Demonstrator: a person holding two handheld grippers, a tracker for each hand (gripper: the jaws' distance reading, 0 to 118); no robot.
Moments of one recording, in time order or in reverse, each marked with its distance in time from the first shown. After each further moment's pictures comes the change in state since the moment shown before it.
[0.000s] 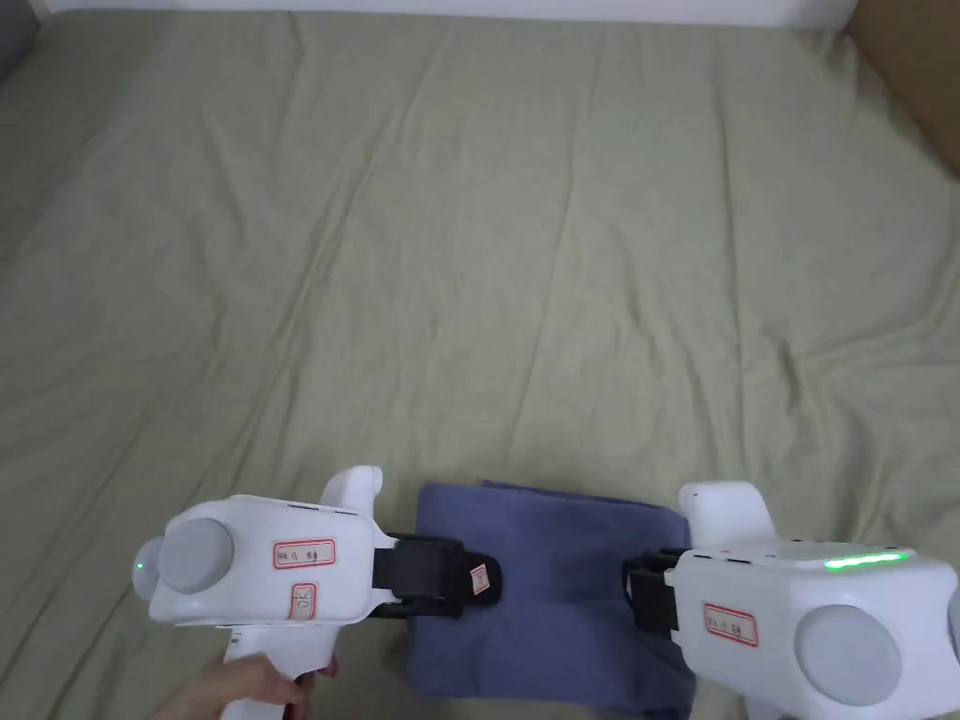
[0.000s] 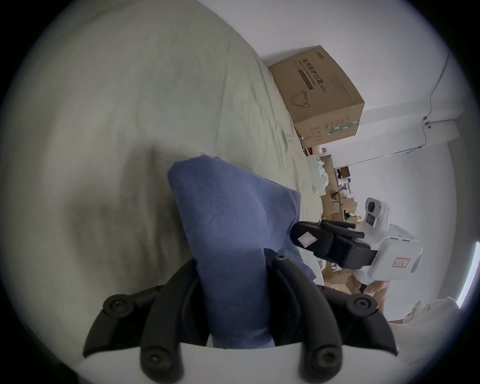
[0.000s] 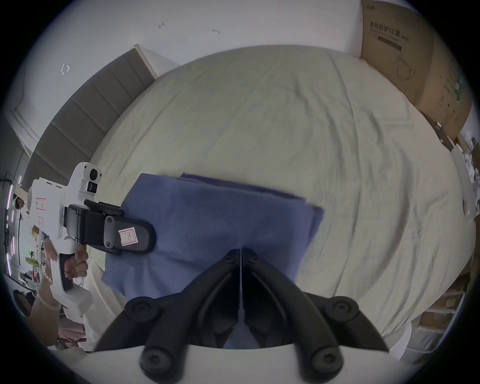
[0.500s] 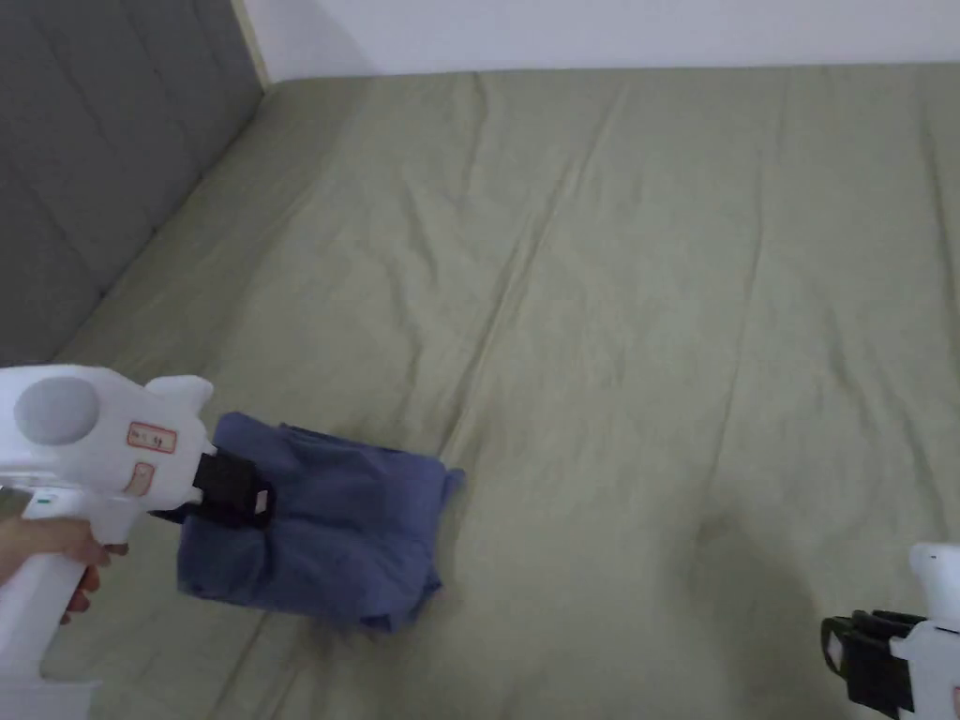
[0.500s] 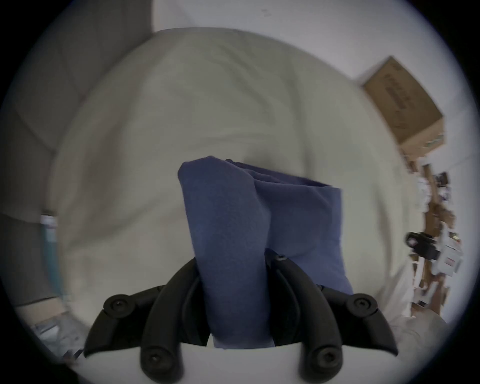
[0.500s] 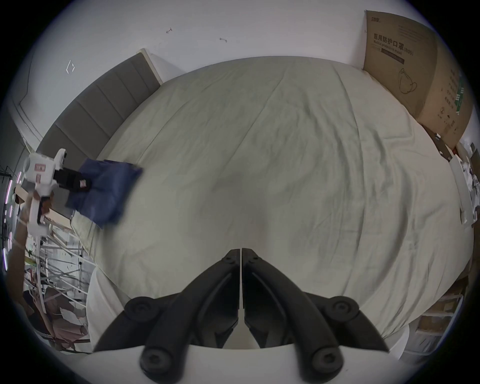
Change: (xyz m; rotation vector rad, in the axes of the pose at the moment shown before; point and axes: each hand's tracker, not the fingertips) left arm -0.092 0.074 0.253 0.027 0.830 0.004; right arm -0.021 0.010 -0.002 0.017 -0.012 0.016
